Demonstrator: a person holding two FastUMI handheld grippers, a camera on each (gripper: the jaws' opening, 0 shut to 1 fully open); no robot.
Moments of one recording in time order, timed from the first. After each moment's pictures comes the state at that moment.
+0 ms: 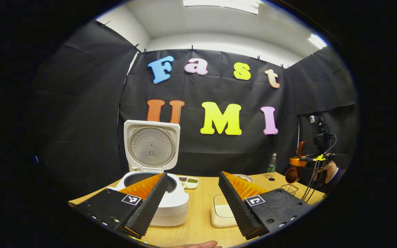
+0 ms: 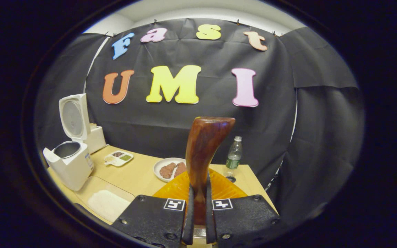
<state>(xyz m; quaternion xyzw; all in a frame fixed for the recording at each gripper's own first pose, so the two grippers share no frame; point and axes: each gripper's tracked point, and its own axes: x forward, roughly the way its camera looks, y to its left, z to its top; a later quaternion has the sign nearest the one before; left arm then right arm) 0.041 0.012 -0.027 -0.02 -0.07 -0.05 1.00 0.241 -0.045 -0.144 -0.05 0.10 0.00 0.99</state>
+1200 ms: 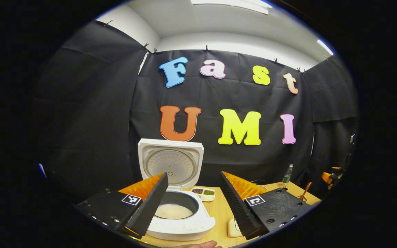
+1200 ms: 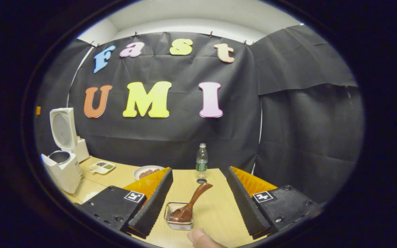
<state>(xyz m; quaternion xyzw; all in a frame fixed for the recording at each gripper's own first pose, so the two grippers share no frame) 0.105 0.093 0.064 -0.04 -0.06 -0.01 1.00 0.132 -0.090 -0.085 -0.02 0.03 -0.09 0.99</state>
